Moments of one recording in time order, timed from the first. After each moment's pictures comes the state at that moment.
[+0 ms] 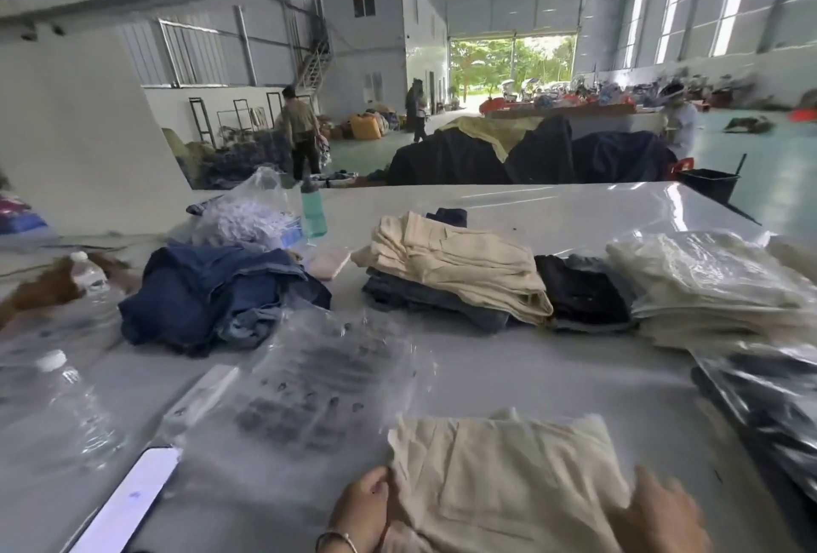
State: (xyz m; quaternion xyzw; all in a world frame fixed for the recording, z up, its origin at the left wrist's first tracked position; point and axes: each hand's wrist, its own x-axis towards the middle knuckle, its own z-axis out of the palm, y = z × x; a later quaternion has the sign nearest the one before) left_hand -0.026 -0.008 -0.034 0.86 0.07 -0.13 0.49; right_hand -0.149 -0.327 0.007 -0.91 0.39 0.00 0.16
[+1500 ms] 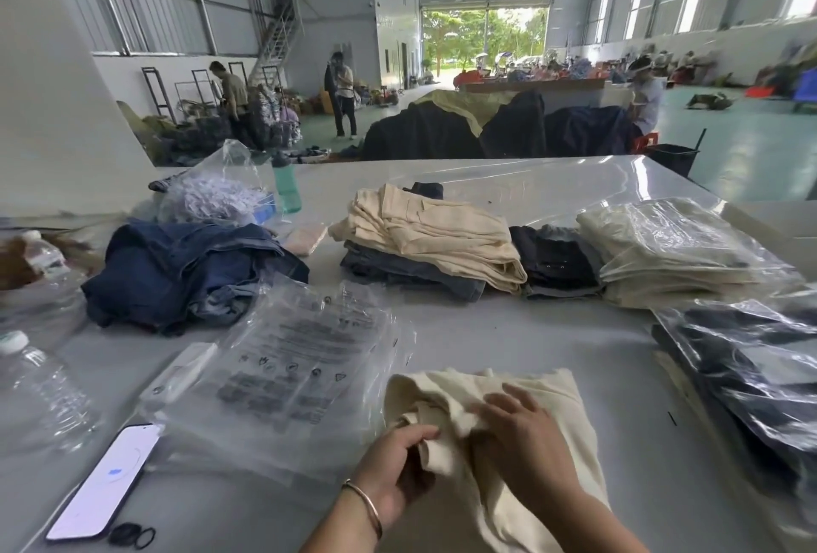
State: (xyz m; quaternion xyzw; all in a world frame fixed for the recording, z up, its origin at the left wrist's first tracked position) left_hand -0.075 -0.058 0.030 0.54 0.12 -0.34 0.76; right_hand -0.129 -0.225 0.036 -0.97 0.02 -0.18 0.16
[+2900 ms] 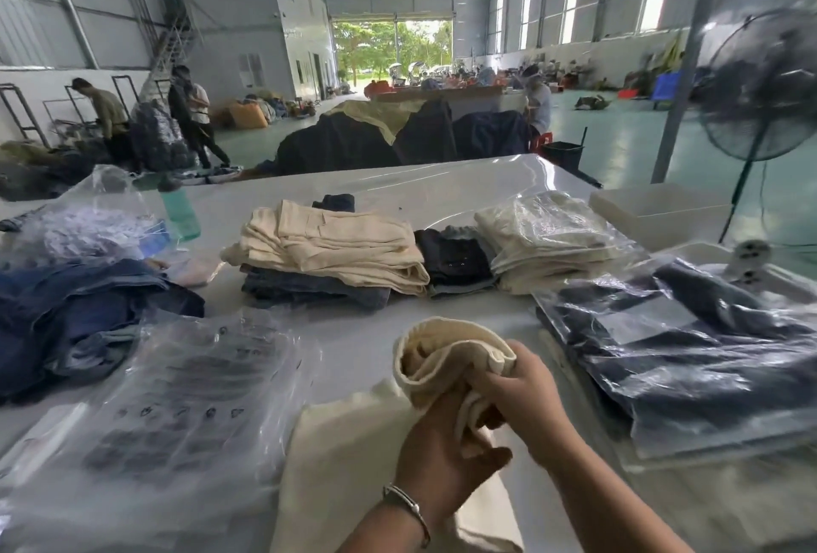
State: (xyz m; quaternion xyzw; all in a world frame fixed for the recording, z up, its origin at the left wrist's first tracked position) left_hand -0.147 -0.199 0.069 0.80 -0.37 -0.04 0.47; right_hand -0.185 -0.318 0.111 -0.76 0.24 -0.23 0.56
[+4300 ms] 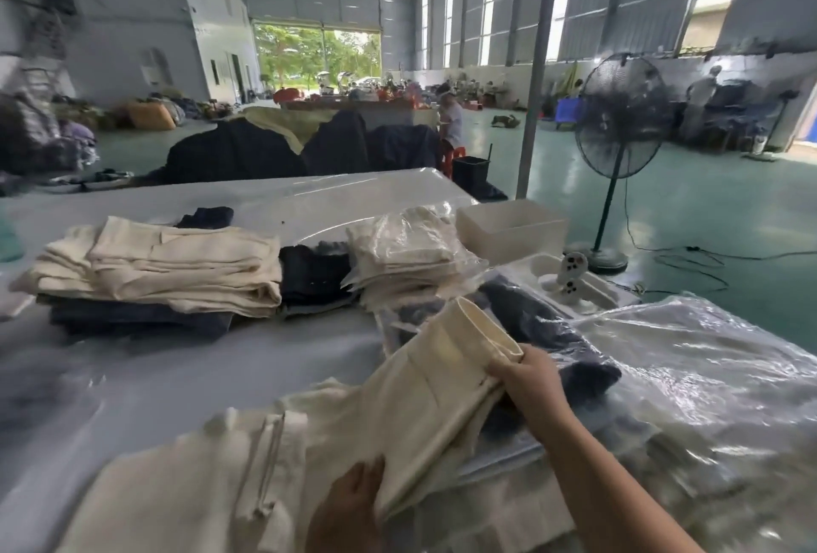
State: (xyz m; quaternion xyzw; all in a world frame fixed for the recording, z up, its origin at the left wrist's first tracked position) left_hand -0.220 -0.369 -0.036 0.86 -0.45 0.10 0.20; right_hand -0.301 -0.591 0.095 -0.71 0.36 -0.28 0.53
